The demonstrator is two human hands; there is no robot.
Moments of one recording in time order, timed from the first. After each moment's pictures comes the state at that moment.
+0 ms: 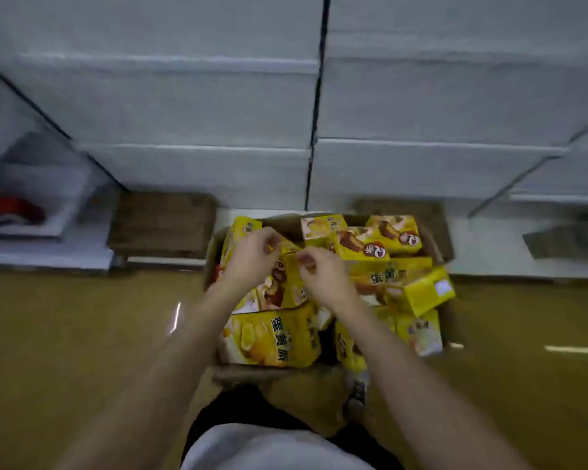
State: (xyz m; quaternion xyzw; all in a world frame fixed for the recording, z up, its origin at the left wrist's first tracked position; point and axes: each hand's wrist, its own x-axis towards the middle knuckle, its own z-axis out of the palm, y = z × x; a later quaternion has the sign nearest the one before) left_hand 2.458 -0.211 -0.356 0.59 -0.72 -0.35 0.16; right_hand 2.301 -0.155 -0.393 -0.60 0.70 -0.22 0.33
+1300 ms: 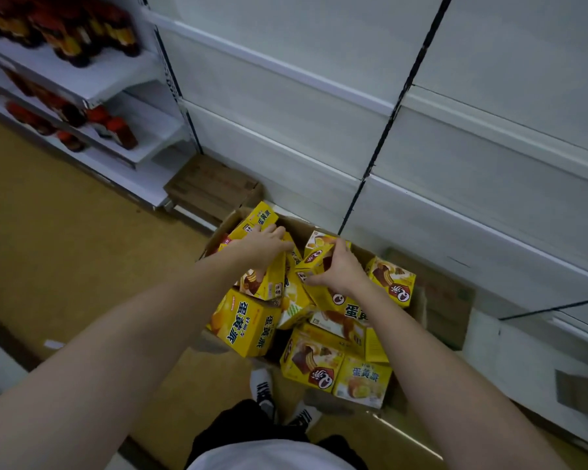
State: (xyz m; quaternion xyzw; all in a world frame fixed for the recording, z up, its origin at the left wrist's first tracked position) left_hand 2.413 -0.210 -0.357 0.52 -0.79 -0.14 -0.28; right_hand 2.207 -0.200 -0.356 -0.68 0.63 0.00 0.39
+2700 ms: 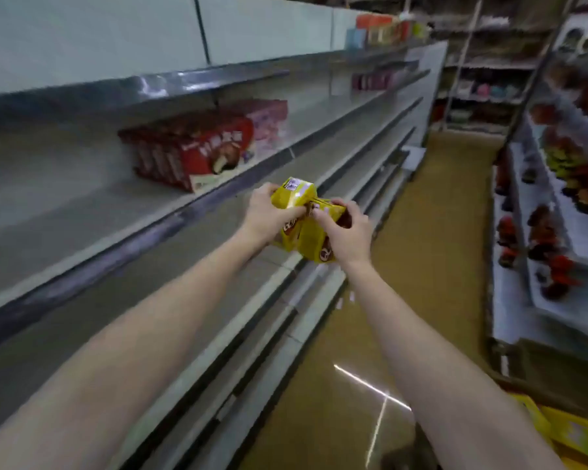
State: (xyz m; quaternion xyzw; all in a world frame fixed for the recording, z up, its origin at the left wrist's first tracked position) left_hand 2.390 0.340 -0.087 0.86 0.09 0.21 0.45; right_hand 2.424 0.179 -0.141 -0.76 -0.09 -0.12 0.63
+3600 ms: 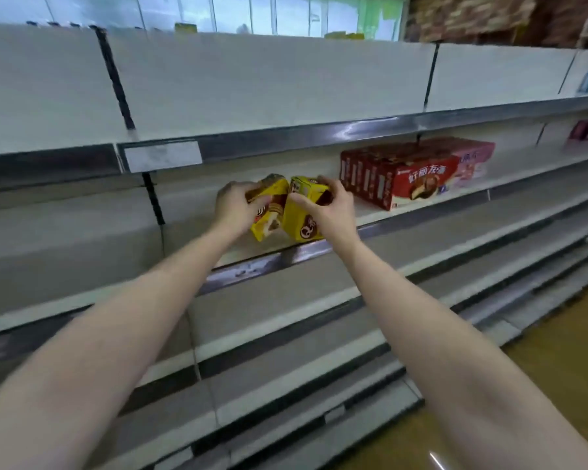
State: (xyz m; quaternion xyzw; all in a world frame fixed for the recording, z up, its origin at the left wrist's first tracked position) left_hand 2.109 0.617 -0.033 0.84 0.32 0.38 0.21; right_hand 2.248 0.480 -0.054 -0.67 -0.38 0.03 0.64
